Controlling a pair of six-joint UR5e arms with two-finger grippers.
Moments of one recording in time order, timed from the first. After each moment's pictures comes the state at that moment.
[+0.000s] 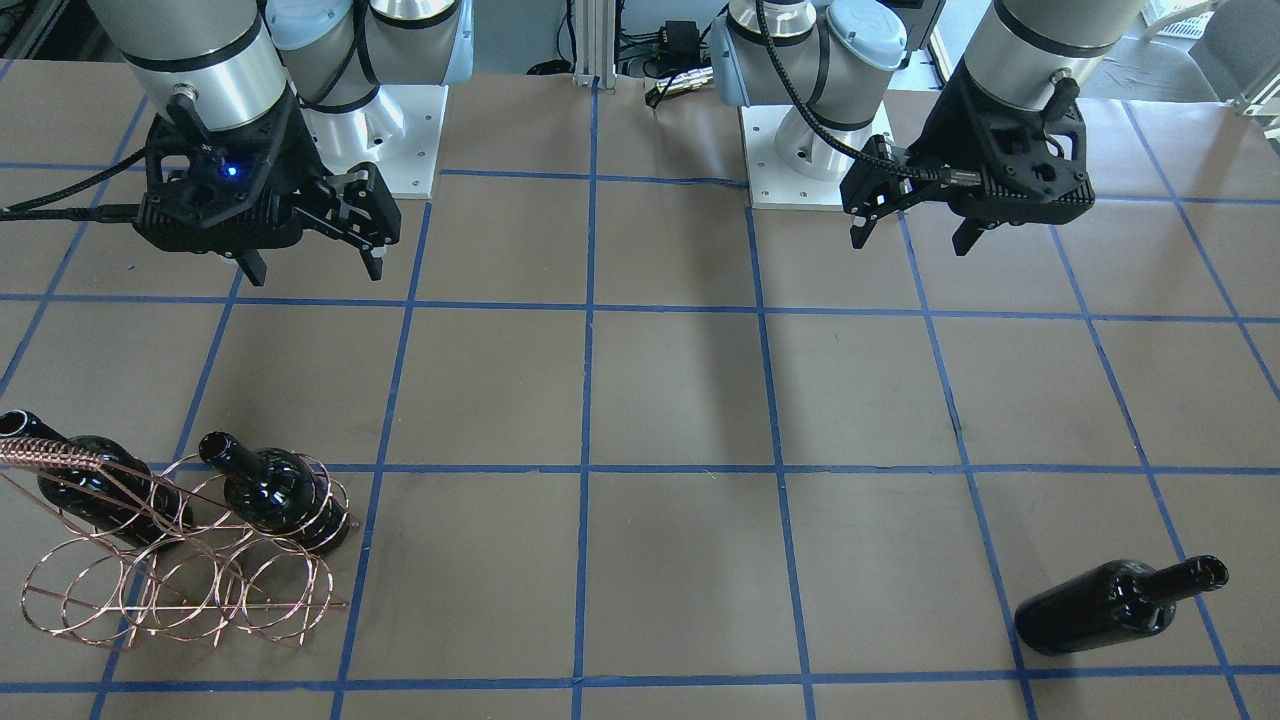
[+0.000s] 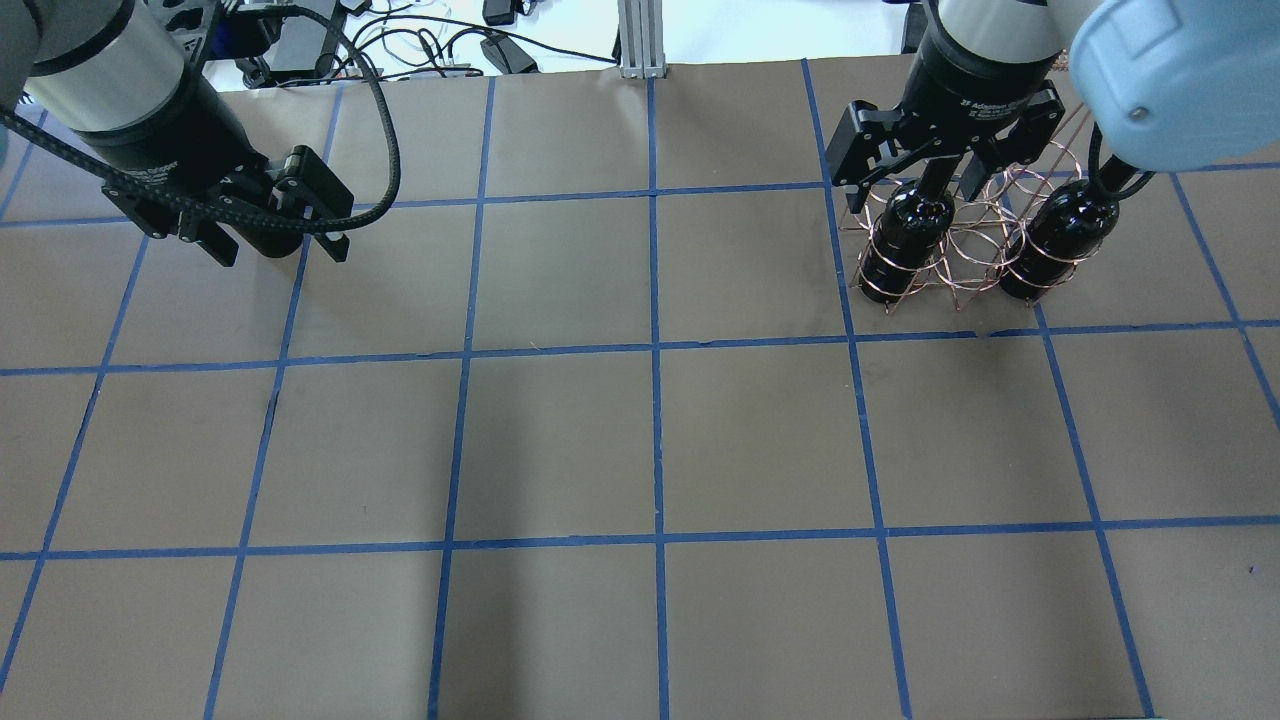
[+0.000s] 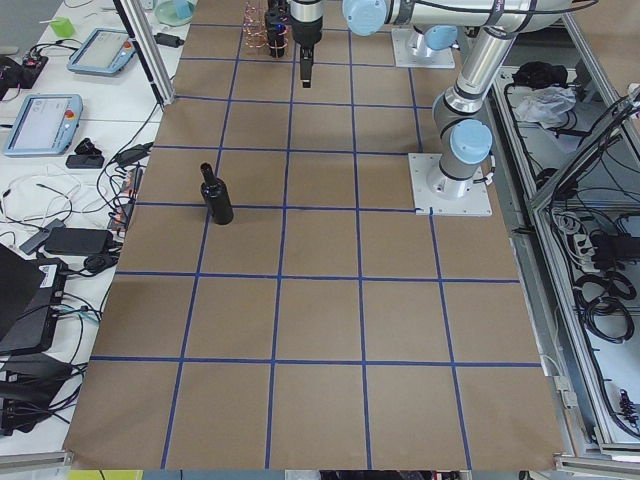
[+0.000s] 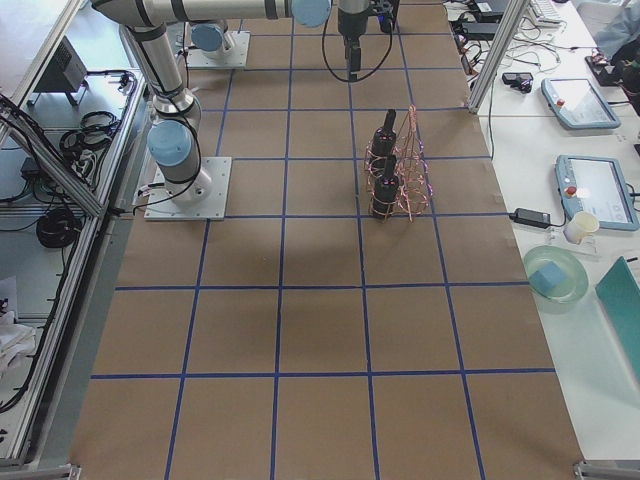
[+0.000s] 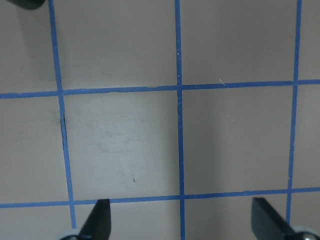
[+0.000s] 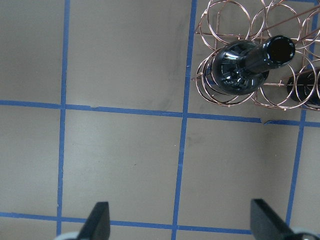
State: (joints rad) left arm -1.48 -1.52 -1.58 -1.62 1.54 0.12; right arm 1.62 -1.53 1.53 -1.62 -1.57 -0.04
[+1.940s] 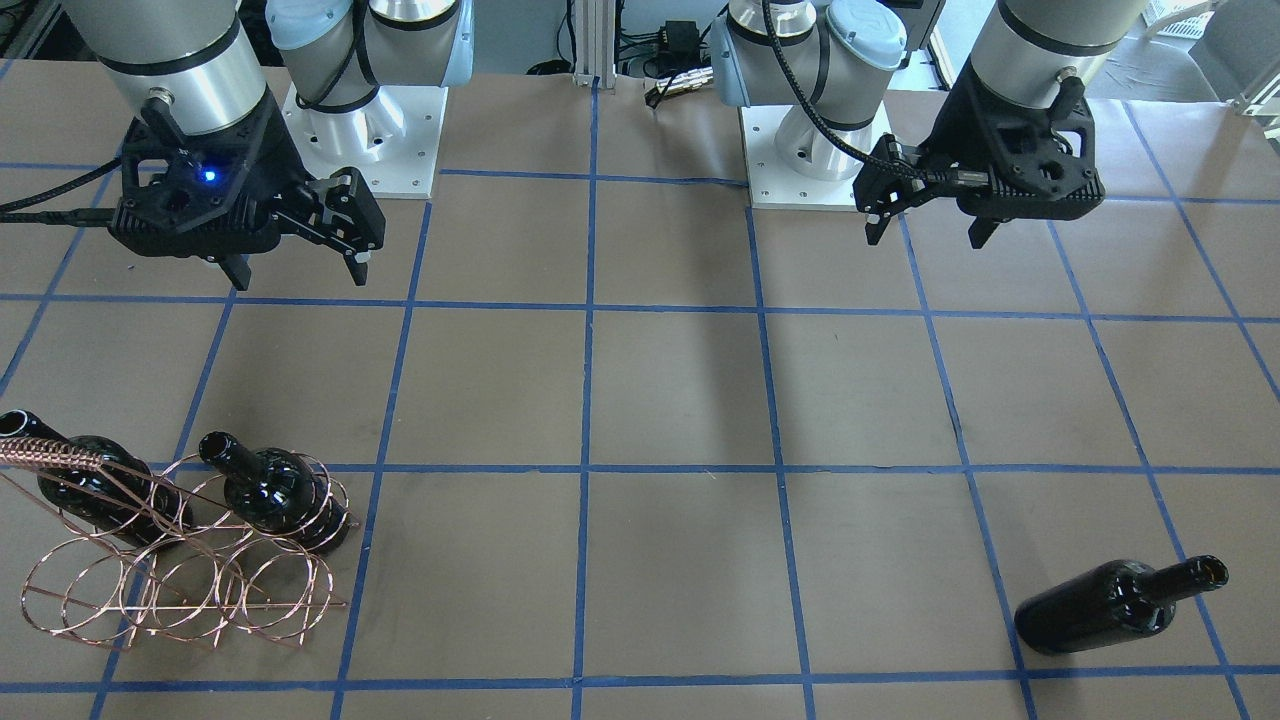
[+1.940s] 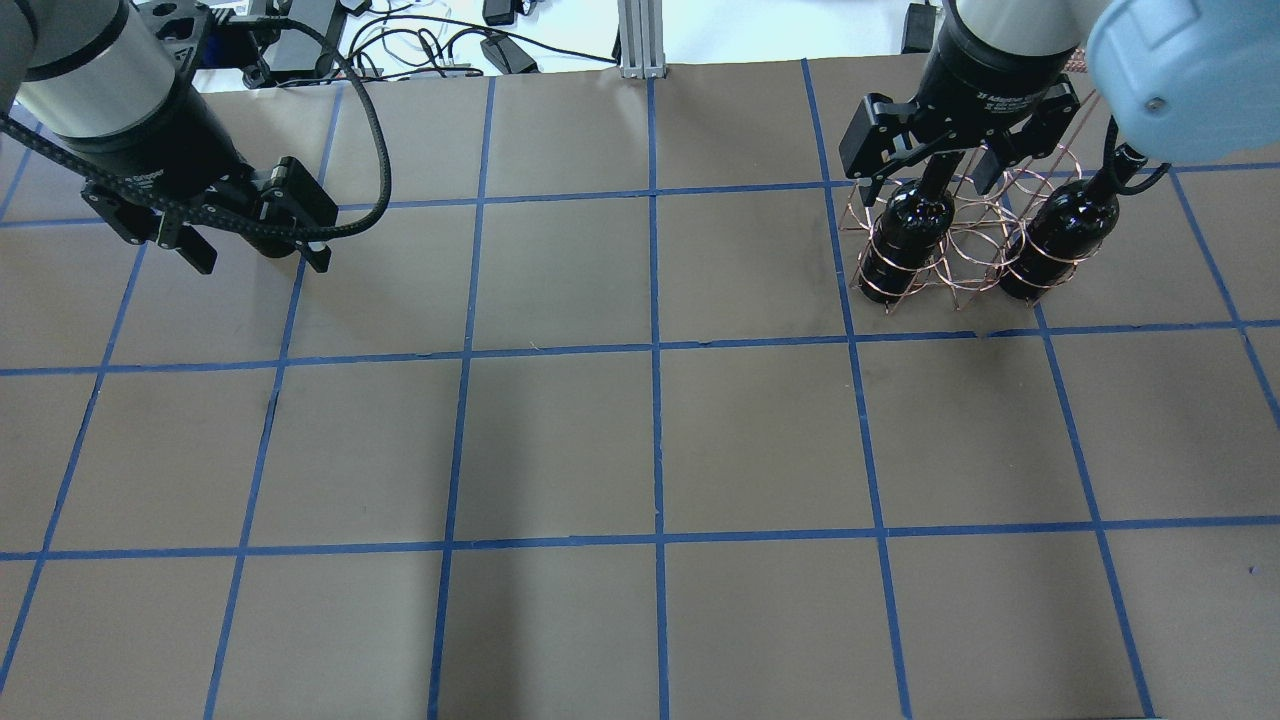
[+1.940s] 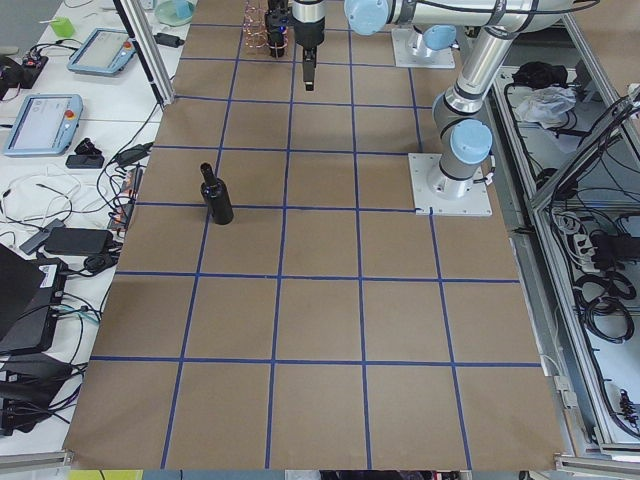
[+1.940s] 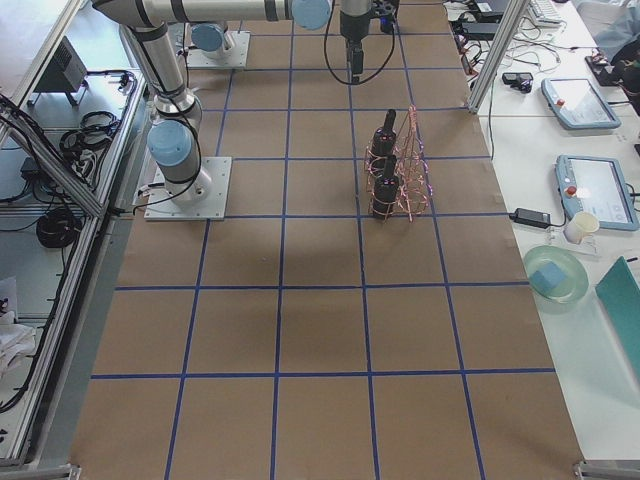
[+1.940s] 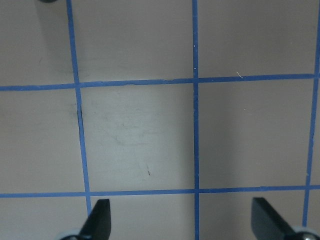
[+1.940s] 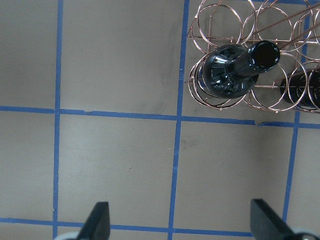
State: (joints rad) left arm -1.46 -1.51 -1.59 -1.63 1.59 0.13; right arm 1.60 -1.53 1.53 -1.62 -1.56 -0.05
